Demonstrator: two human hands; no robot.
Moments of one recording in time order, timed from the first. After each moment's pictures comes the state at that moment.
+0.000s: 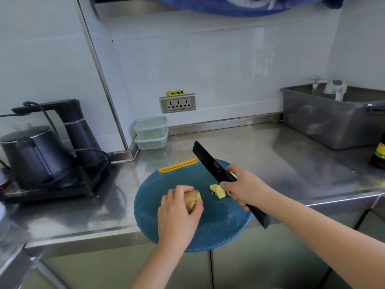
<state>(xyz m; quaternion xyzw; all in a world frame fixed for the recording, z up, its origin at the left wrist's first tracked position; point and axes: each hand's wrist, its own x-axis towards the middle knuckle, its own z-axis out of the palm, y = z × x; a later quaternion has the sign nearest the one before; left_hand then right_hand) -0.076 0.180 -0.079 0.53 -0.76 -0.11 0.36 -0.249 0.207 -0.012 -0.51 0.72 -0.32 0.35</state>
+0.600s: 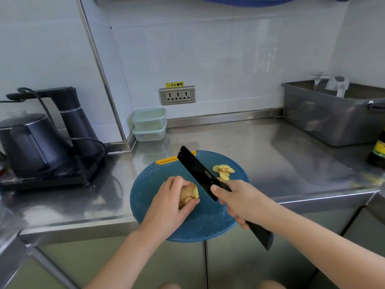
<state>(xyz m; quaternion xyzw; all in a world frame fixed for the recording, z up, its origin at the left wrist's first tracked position) -0.052 0.167 -0.075 0.40 -0.86 -0.09 0.31 -0.226 0.247 -0.010 -0.53 0.72 -0.26 0.38</state>
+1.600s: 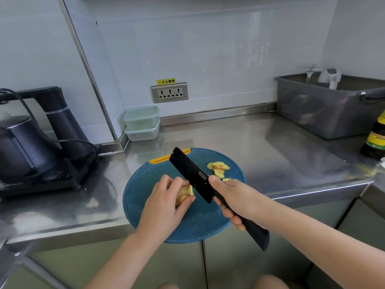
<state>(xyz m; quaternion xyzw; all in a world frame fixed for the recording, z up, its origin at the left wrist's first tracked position) -0.057 0.166 -0.078 0.40 -0.86 -0.03 0.31 -0.230 0.249 -0.007 -0.44 0.67 -0.29 0.52</state>
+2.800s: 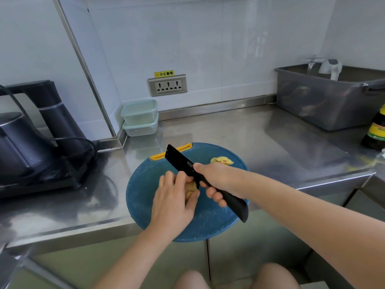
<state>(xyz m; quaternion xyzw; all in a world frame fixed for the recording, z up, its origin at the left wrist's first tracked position) -0.066 0.166 -0.076 0.43 -0.85 -0.04 0.30 -0.199 0.202 0.008 -0.39 0.72 -0.24 0.53</state>
